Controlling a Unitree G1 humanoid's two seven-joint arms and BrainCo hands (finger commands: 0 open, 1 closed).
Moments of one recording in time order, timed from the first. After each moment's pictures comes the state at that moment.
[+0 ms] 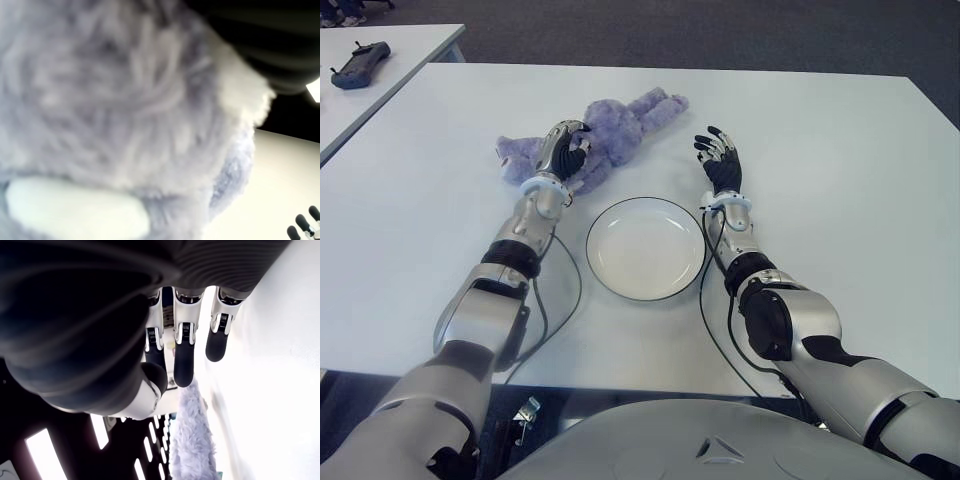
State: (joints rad) left arm -0.66 0.31 -0.22 0.98 0.45 -0.26 0.27; right arm -0.76 0.07 -0.30 1.25 0.02 -0.53 -0.09
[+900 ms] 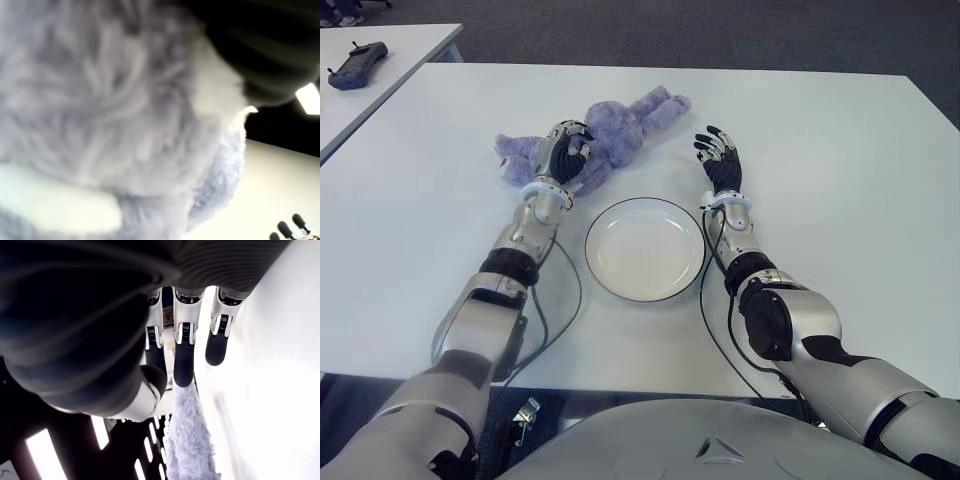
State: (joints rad) left arm -0.58 0.32 -0.21 0.87 0.40 -0.29 0.27; right arm -0.76 0.07 -0.29 1.25 0.02 -0.53 -0.09
